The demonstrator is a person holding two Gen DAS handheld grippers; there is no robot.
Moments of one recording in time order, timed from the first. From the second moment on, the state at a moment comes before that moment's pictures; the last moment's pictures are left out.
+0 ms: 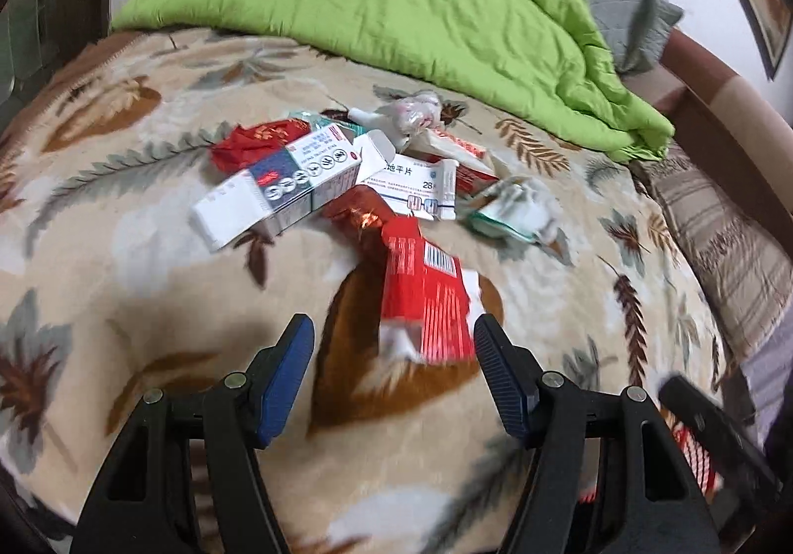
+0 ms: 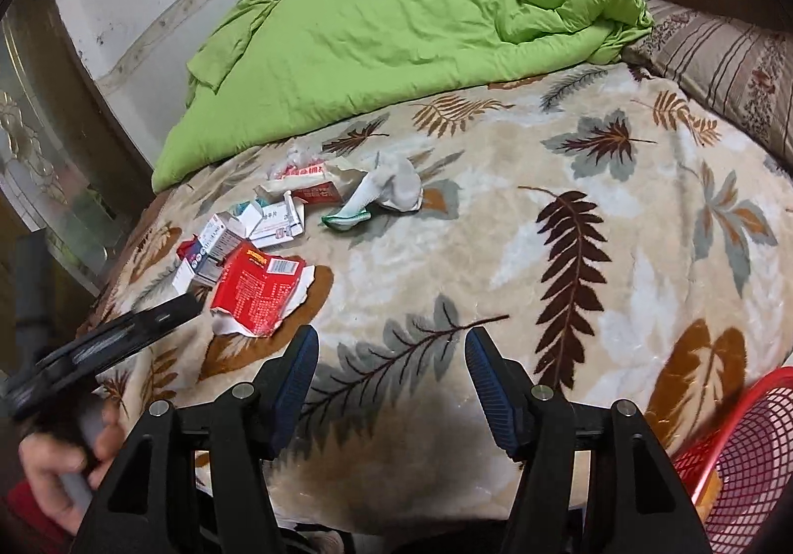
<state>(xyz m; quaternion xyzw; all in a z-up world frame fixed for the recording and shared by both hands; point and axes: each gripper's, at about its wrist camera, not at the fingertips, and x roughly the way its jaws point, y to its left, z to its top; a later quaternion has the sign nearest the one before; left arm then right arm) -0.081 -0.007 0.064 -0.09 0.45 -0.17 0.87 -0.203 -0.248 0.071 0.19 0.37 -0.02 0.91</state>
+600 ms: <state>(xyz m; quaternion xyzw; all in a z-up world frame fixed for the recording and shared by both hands) -0.050 -0.031 0.025 -0.09 0.47 -0.19 0.86 -0.103 -0.269 0.071 0.23 0.38 -0.01 0.90</state>
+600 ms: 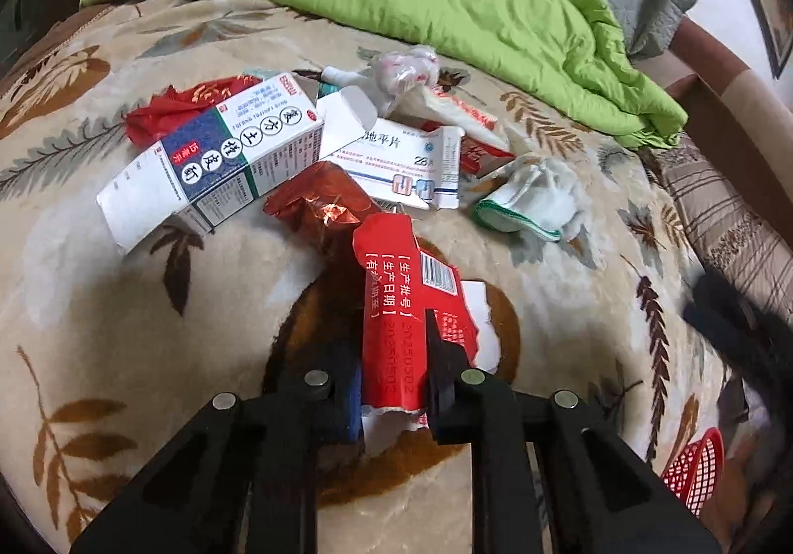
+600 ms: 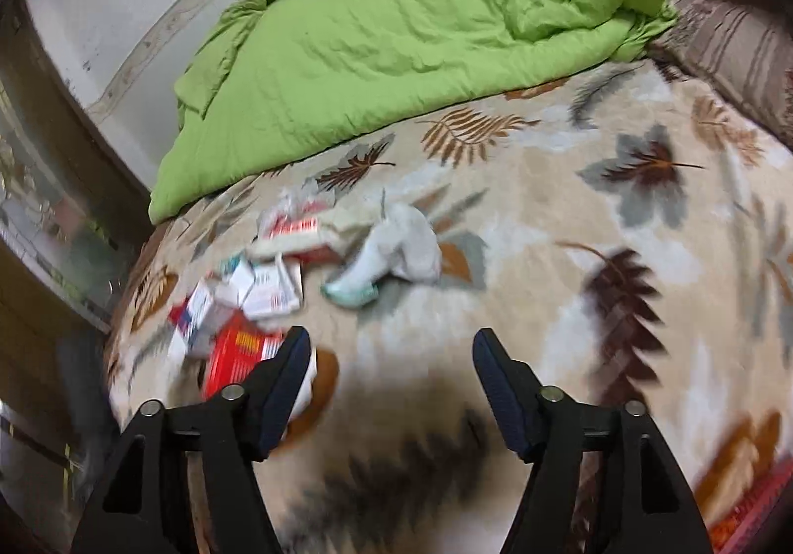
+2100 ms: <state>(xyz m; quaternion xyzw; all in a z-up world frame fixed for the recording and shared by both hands) -0.170 0.018 0.084 -0.01 0.32 -0.13 0.94 -0.202 -0.179 0.089 0.11 0.27 0.04 0.95</state>
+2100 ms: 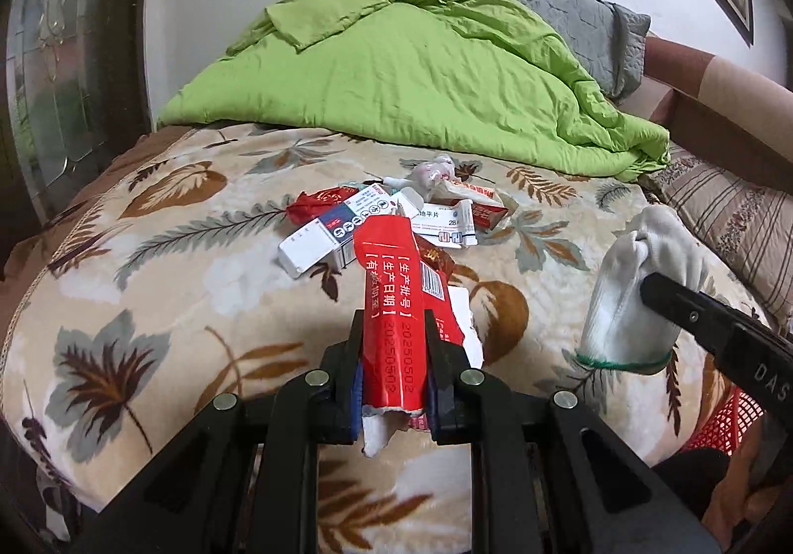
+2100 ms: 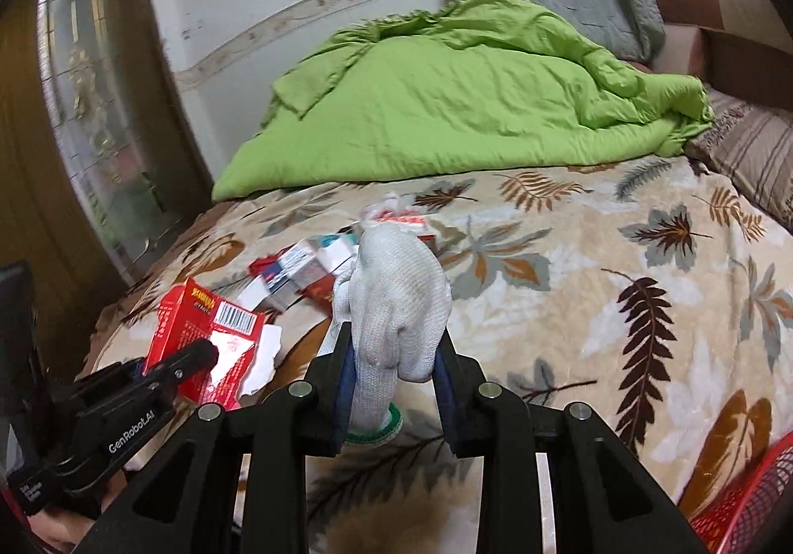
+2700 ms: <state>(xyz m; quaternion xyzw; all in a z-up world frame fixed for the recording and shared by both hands) -0.168 0.010 0.082 0.01 0.30 -0.09 0.95 -0.200 -0.183 0.086 0.12 0.28 0.04 0.95</state>
